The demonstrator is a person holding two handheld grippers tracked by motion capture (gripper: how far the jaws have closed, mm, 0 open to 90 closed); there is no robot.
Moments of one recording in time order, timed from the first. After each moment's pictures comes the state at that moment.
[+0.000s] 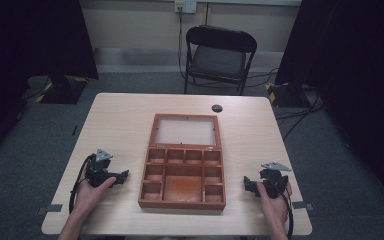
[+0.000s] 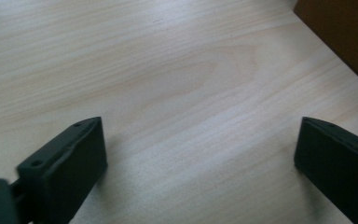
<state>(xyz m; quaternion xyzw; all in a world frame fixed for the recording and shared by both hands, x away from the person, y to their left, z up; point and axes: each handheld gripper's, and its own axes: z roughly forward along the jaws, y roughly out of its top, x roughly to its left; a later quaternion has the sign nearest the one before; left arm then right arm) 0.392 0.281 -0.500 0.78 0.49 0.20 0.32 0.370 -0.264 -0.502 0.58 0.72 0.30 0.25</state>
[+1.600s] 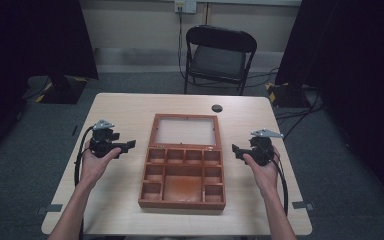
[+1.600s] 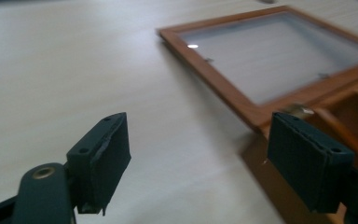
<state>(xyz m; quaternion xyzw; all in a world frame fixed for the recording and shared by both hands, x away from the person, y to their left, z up) 0.451 0.264 -0.423 0.76 0.47 0.21 0.40 0.440 -0.227 -0.432 0.51 0.73 0.39 0.24</state>
